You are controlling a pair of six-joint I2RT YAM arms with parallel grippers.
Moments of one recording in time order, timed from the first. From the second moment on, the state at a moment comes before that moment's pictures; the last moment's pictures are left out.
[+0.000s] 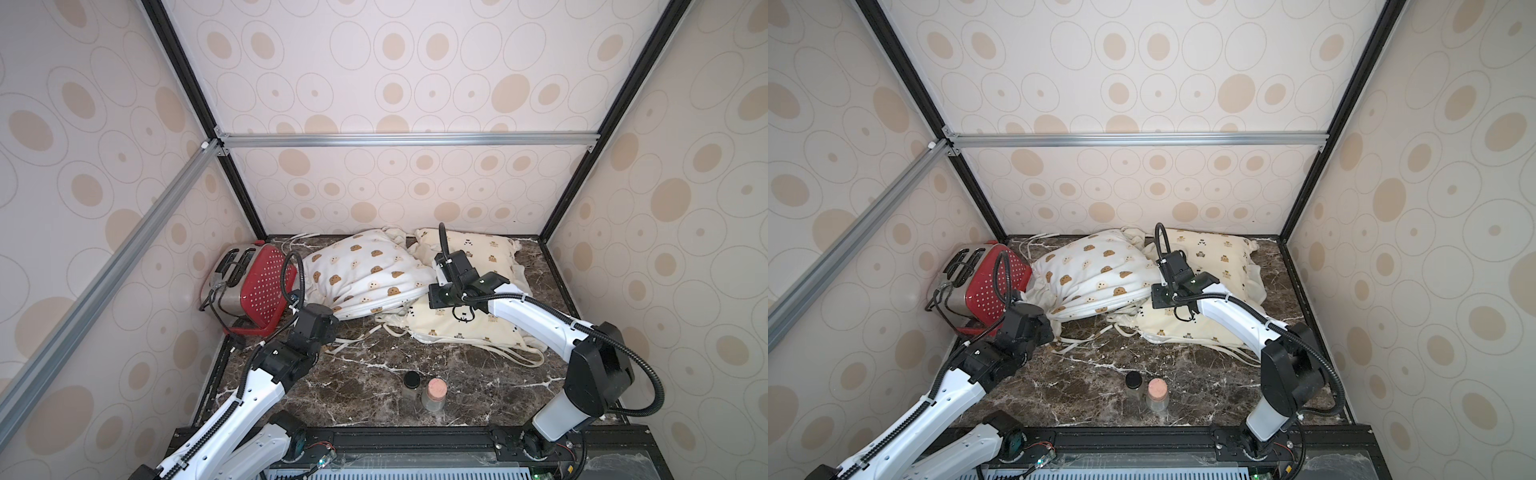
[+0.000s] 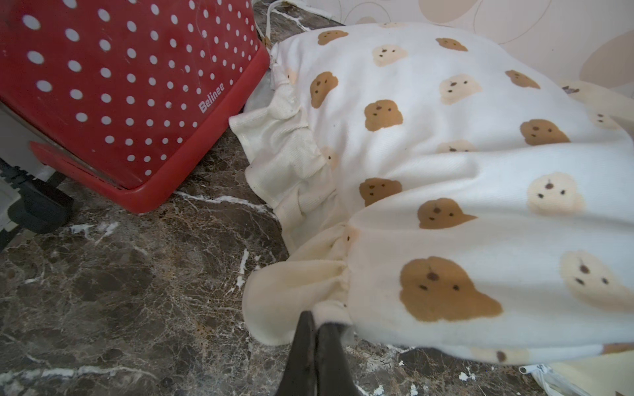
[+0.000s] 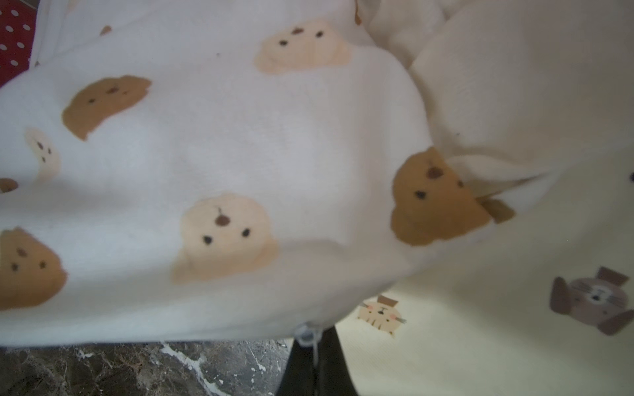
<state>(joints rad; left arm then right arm) -0.47 0.85 0.71 -0.66 -0.49 -0.69 0.57 1.62 1.29 -0.60 -0.01 0.39</state>
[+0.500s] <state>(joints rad) -0.43 0.82 0.71 -0.69 -0.45 -0.72 0.49 1.64 1.29 -0.60 -0.08 0.35</state>
